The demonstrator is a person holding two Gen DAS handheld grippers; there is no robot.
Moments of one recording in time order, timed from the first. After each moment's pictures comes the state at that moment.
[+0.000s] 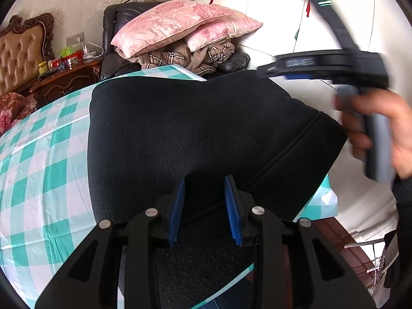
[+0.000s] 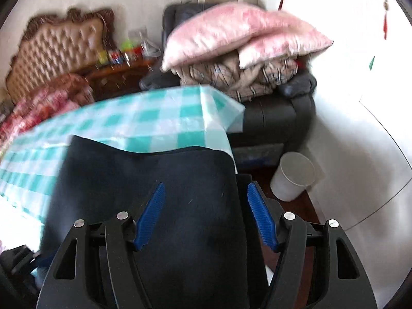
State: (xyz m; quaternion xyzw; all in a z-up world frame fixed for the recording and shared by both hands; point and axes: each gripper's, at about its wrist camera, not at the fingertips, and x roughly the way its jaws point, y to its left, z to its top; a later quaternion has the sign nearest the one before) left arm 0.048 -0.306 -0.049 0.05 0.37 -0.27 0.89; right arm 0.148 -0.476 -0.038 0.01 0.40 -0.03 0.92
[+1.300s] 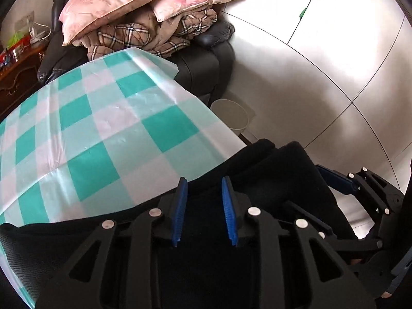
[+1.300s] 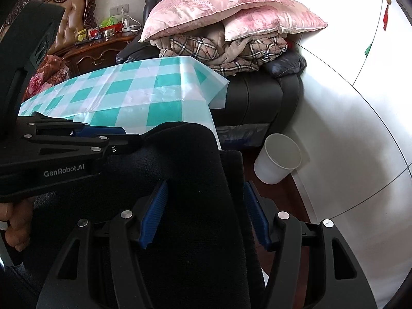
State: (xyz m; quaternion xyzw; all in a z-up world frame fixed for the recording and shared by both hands) left arm 0.268 -0.411 -0.052 0.06 0.48 -0.35 0.80; right arm 0.165 -0.480 -0.084 -0.01 0.44 -0.08 0.90
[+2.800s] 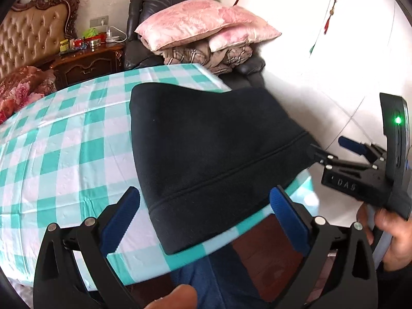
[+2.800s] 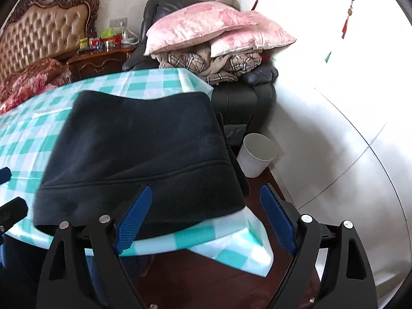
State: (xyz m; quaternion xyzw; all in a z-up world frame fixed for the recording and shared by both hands) left arm 0.009 -0.253 0.022 0.00 0.40 -0.23 0.89; right arm -0.006 -0.424 -0.024 -0.03 0.39 -0.13 0.91
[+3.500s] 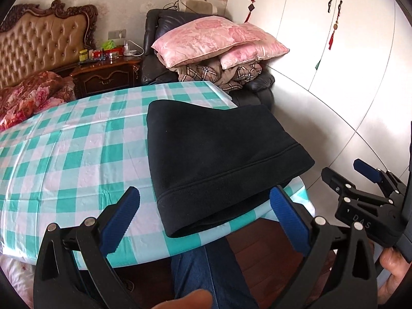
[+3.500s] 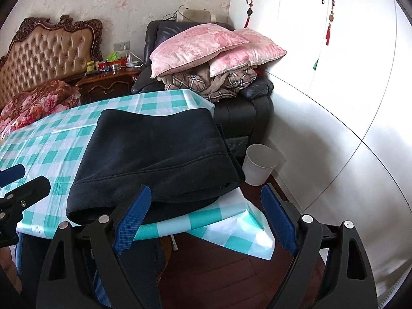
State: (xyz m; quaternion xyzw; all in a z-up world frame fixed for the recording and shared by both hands) left arm -0.035 -0.257 0.060 -0.01 0.37 -0.18 0.91; right arm -0.073 -0.411 0.008 0.00 0.34 -0.13 0.93
